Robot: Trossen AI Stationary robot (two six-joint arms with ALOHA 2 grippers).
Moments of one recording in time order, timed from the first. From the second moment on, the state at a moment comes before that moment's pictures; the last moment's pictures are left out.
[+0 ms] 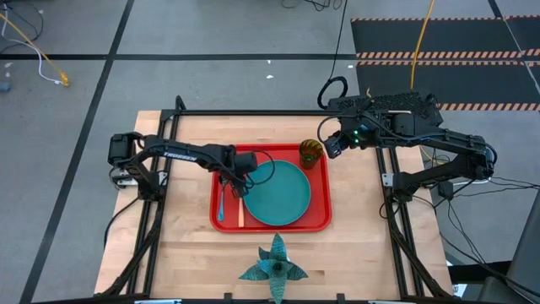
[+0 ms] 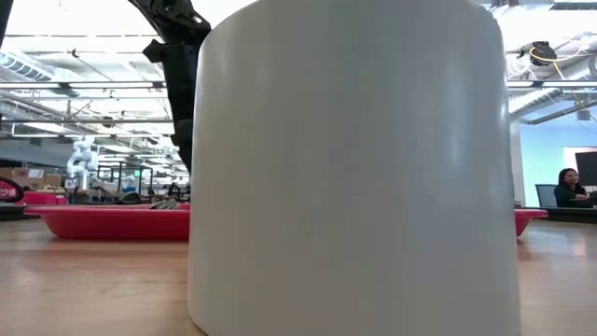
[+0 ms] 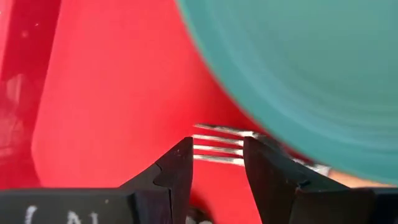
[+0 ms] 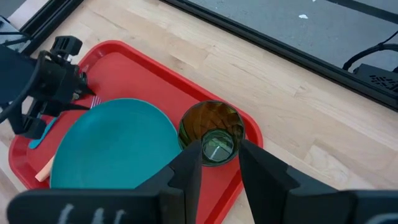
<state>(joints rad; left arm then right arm) 0.13 1.68 1.03 -0.66 -0.09 -0.18 -0.20 1.17 1.32 -1.07 0.31 0.69</state>
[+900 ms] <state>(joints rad) 0.17 1.68 1.01 -0.64 -0.07 -0.15 -0.20 1.17 1.32 -1.07 0.31 0.69</state>
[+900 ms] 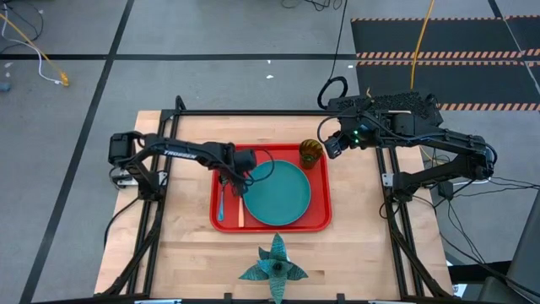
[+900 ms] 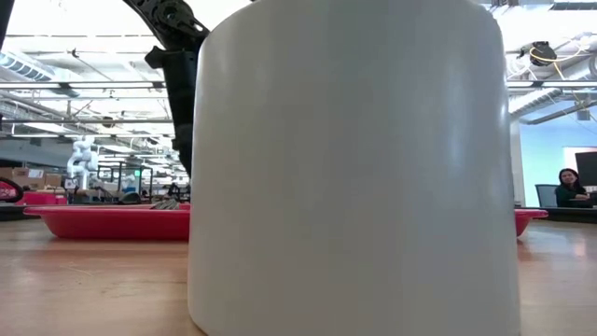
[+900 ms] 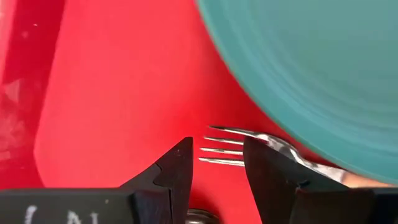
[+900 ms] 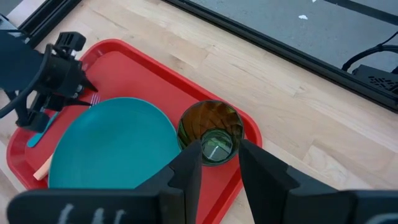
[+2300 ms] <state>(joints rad) 0.17 1.74 1.01 -0.65 -0.19 -0.01 -0.20 1.17 1.32 -1.08 0.31 0.67</state>
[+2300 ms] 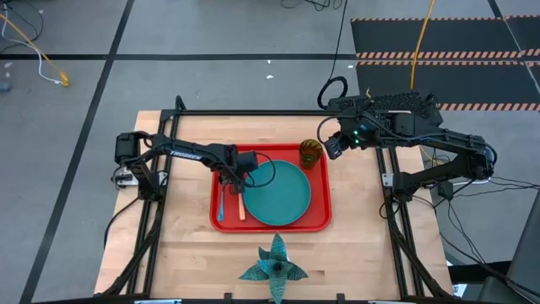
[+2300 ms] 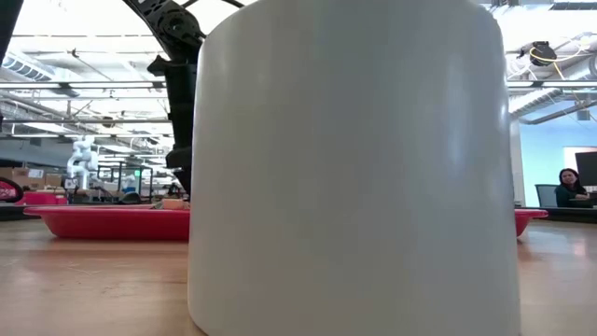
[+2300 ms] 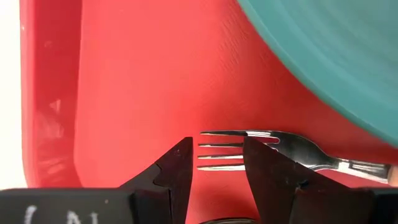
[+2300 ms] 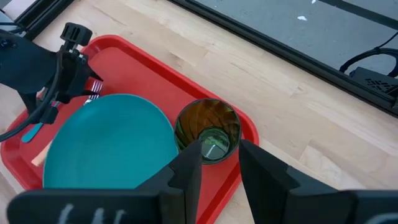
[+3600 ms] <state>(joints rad) 0.17 1.74 1.01 -0.63 -0.18 0.05 -0.20 1.17 1.32 -1.08 0.31 0.64</state>
